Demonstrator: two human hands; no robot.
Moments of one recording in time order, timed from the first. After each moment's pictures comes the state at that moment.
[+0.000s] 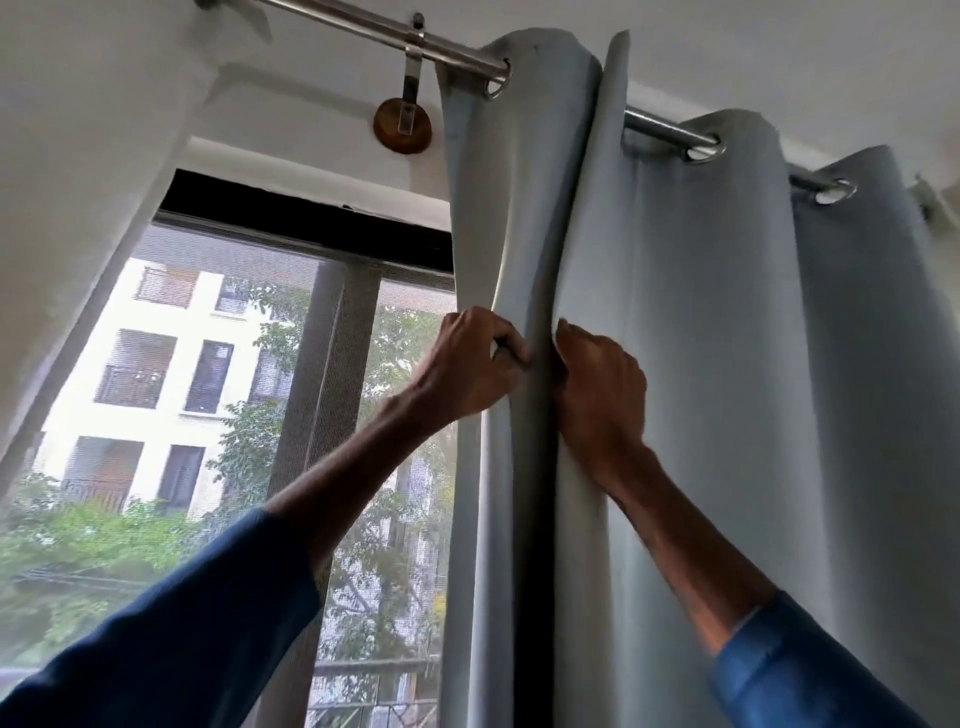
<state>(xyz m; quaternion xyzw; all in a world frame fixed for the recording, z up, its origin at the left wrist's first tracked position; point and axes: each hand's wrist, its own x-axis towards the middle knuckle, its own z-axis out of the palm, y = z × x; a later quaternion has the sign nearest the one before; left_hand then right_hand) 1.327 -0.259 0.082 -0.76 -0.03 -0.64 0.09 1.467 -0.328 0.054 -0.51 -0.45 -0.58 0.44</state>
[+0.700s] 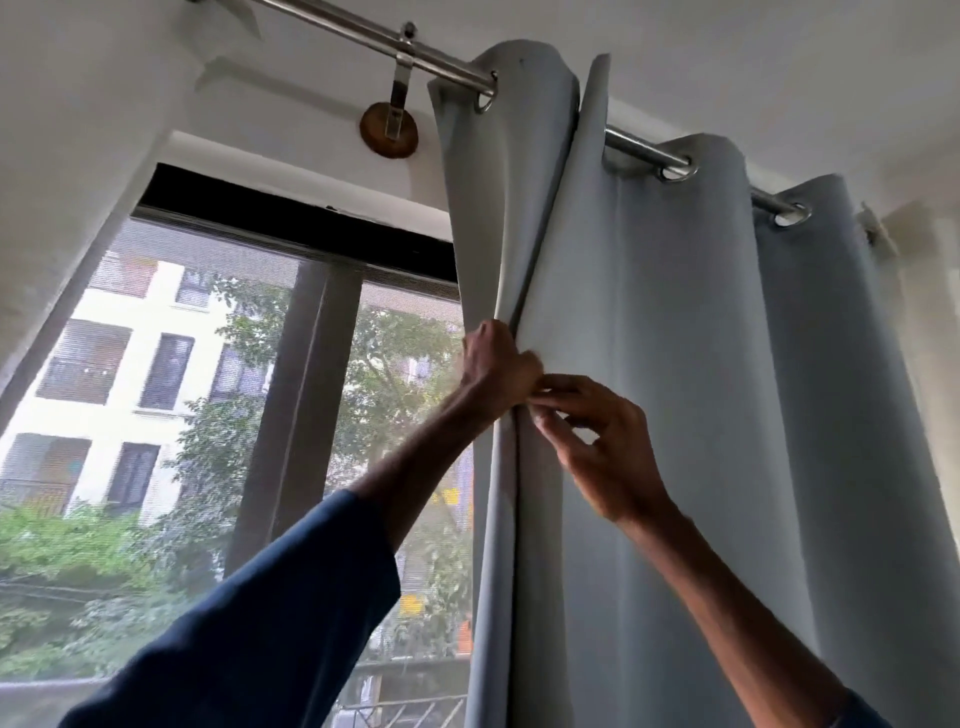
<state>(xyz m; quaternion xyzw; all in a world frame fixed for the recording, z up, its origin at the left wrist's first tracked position) 1.368 -0.281 0.093 -0.75 -0.19 -0.63 -0.08 1.474 -0.359 0.014 -0.37 -0.63 -0.37 0.57</state>
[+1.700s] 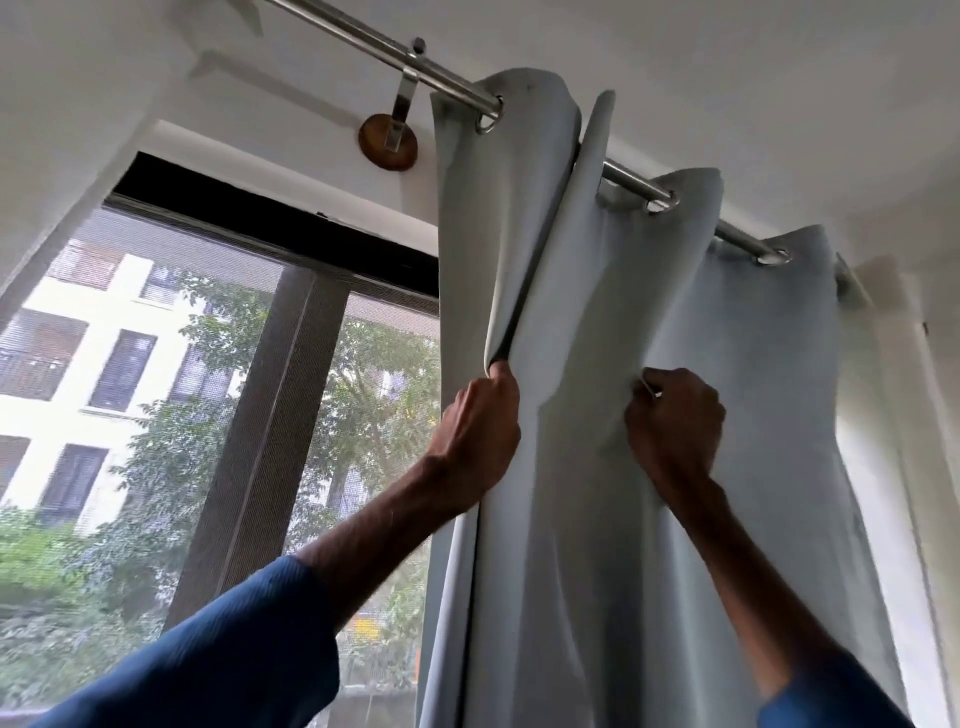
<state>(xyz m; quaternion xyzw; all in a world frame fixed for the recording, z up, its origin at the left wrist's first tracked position) 1.373 -0.257 0.055 -0.77 -0.06 -0.63 0.08 1.538 -0.373 0.074 -0.55 -0.33 -0.54 0.54</state>
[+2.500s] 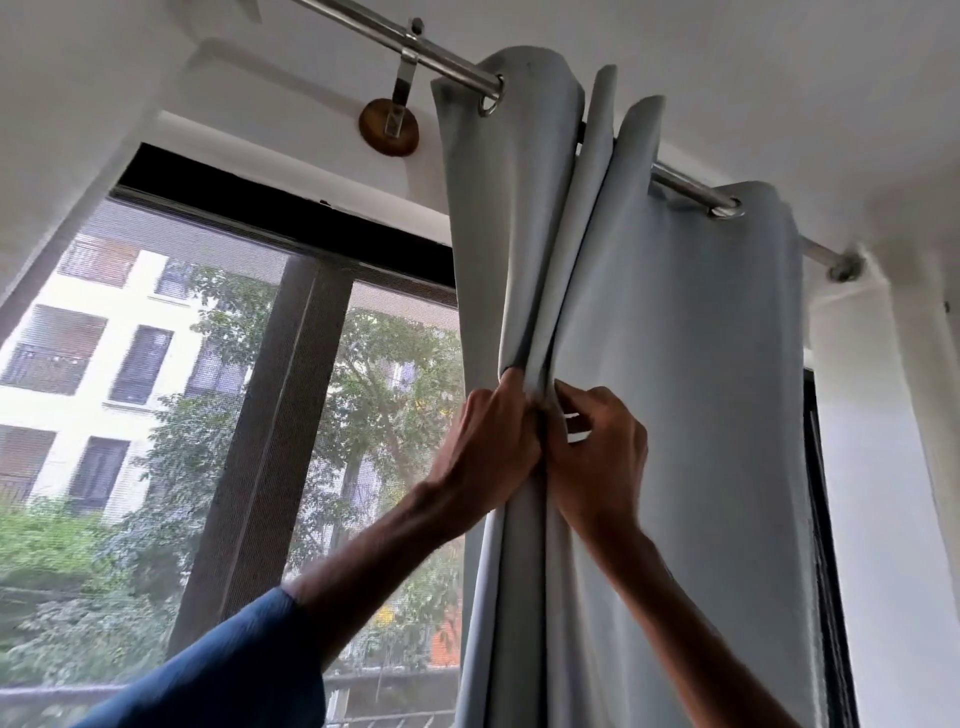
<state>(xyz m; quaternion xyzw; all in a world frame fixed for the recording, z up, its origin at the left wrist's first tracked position) 1.378 -0.265 0.028 -0.72 -0.02 -0.69 0.06 1.467 -0.340 0.014 -0.42 -0.47 -0.47 0.62</state>
